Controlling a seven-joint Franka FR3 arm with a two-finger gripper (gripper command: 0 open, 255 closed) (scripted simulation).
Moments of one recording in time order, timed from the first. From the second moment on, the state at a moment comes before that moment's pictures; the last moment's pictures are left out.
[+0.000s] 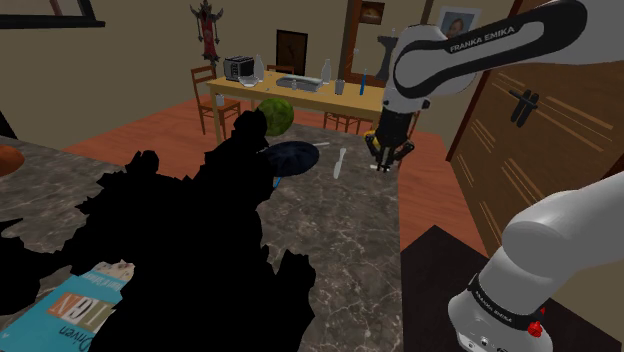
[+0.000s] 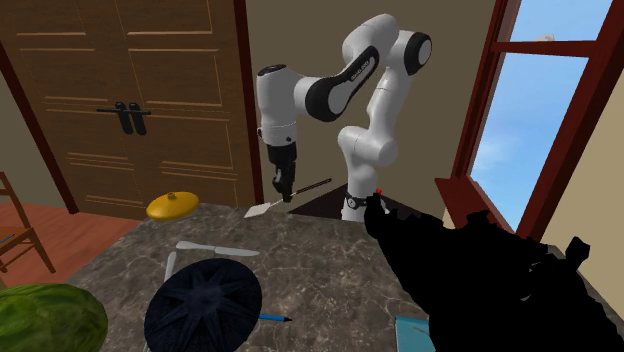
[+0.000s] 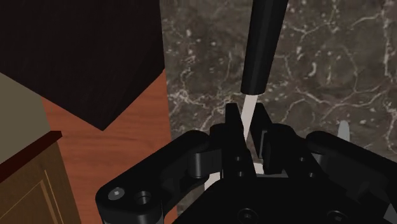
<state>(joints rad) -0.17 -0.51 0.15 -2.56 0.14 2.01 0.87</state>
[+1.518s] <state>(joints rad) 0.16 -0.76 0.57 -2.63 0.48 1.91 1.38</state>
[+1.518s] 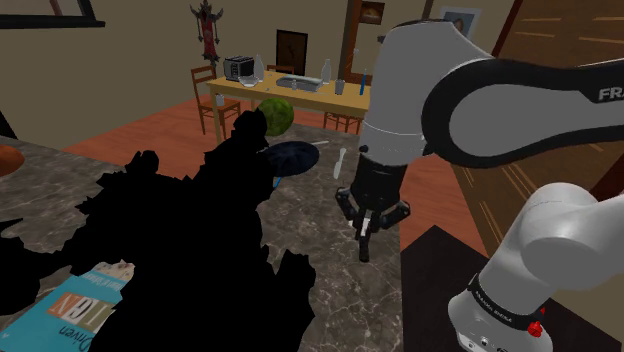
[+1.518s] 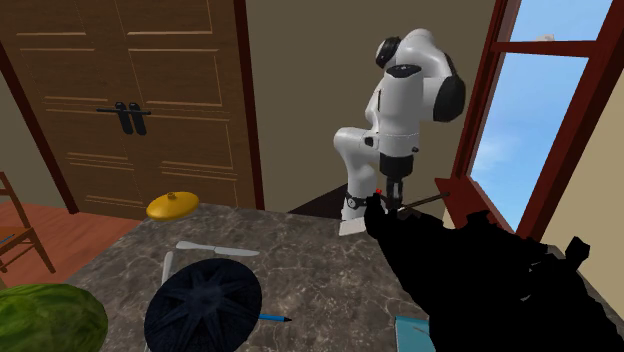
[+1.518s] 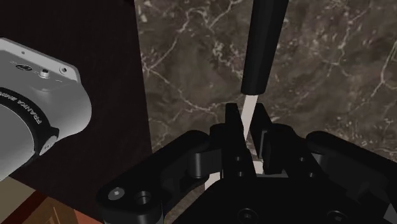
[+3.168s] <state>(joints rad) 0.04 -0.45 1.24 -2.24 0.55 2.06 1.94</state>
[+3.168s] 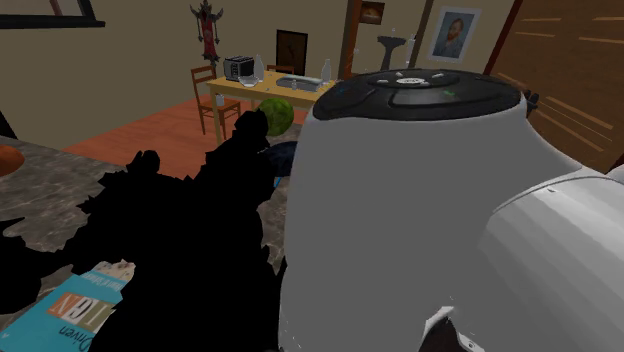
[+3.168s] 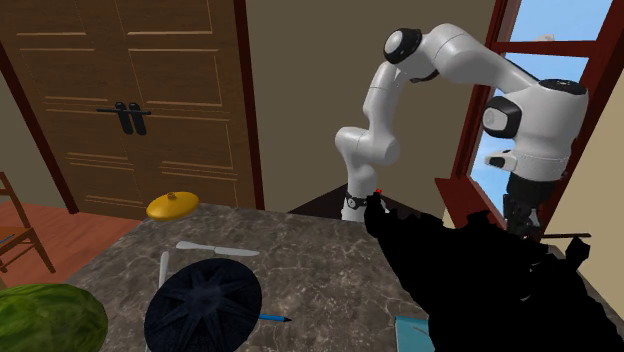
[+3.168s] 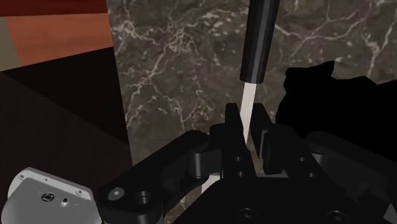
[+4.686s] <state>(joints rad) -0.11 -0.37 1.48 -2.32 0.56 2.24 1.95</state>
